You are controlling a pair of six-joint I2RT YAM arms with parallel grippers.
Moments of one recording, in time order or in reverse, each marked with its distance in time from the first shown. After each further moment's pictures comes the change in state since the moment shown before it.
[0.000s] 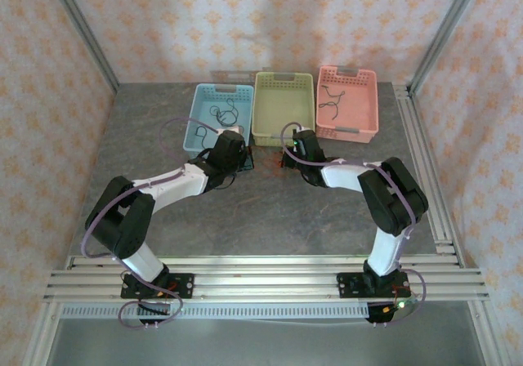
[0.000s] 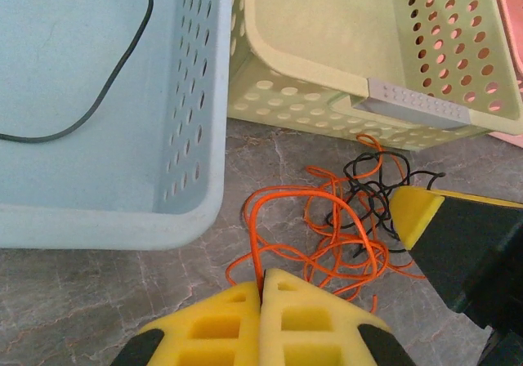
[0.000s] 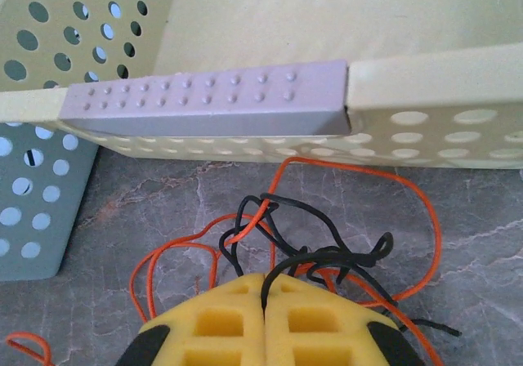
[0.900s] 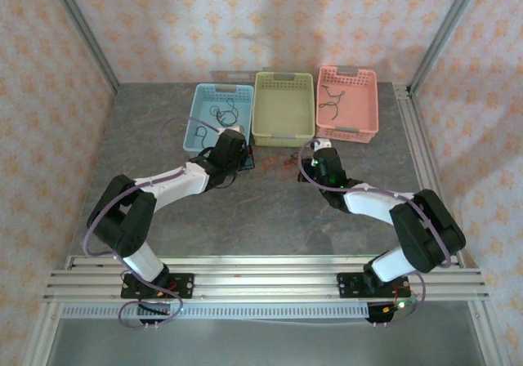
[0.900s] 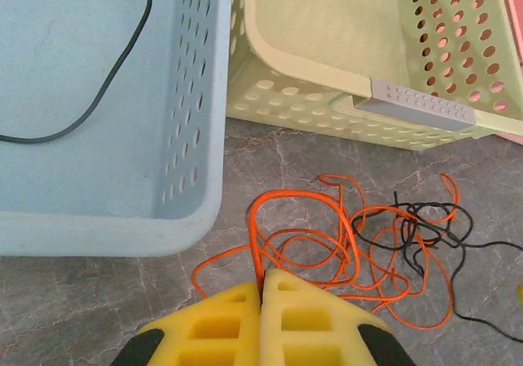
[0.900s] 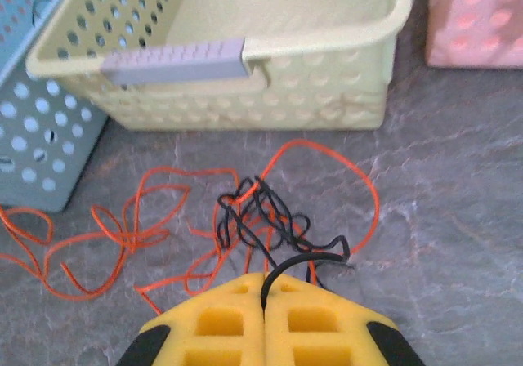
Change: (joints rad) left arm 0.000 0.015 0.019 -0.019 0.000 0.000; right arm -0.014 -0.347 -0.330 0.120 0.074 -0.082
